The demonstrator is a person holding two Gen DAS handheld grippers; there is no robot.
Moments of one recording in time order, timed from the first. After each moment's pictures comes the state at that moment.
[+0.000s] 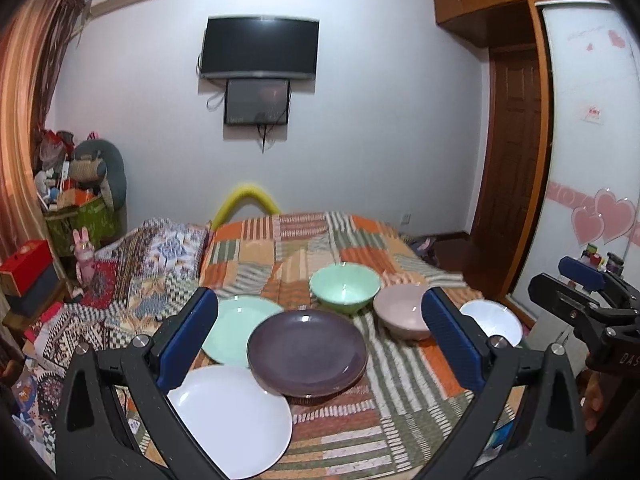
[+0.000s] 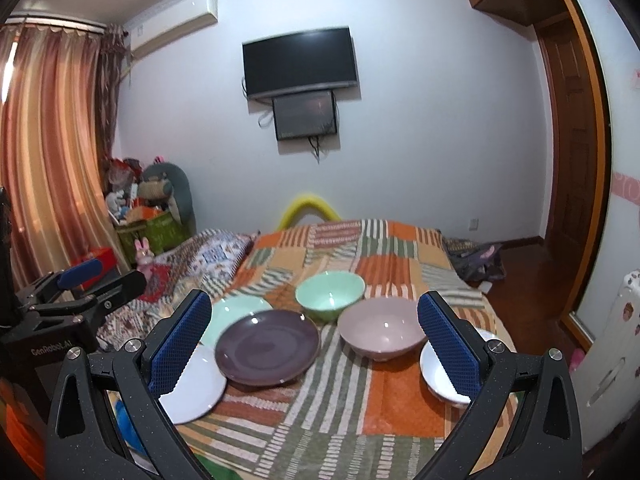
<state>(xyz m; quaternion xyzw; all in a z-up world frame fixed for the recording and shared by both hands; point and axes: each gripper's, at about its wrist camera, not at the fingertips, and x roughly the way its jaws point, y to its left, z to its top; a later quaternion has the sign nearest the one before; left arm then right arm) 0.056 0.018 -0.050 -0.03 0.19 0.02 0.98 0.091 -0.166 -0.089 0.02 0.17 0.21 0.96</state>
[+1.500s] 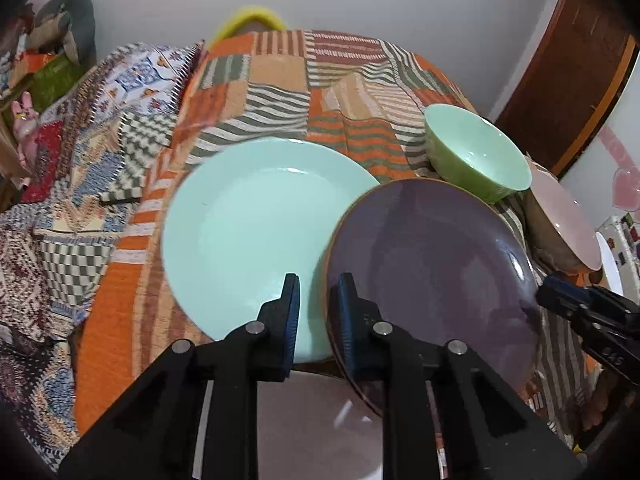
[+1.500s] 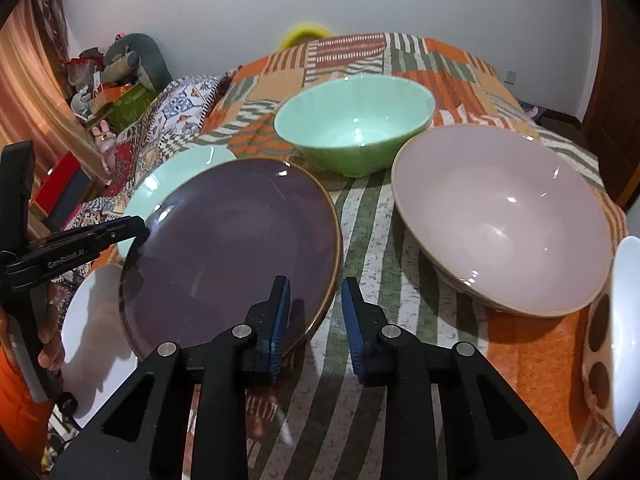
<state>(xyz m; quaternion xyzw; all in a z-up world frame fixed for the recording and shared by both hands) 0.269 0.152 -0.245 -0.11 0.46 -0.01 0.88 0.254 -0.085 -0.226 0.00 0.45 0.23 0.87</state>
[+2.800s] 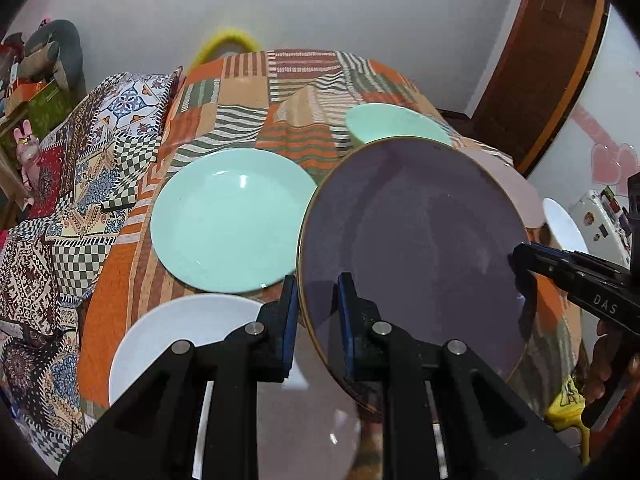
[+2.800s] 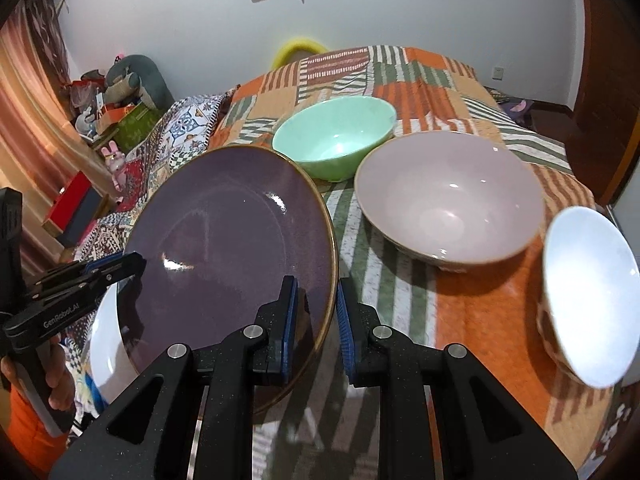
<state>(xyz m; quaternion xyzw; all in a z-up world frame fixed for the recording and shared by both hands) 0.200 0.092 -0.194 -0.07 0.44 -0.03 0.90 0.221 -0.124 -0.187 0.03 0.43 0.22 0.87</state>
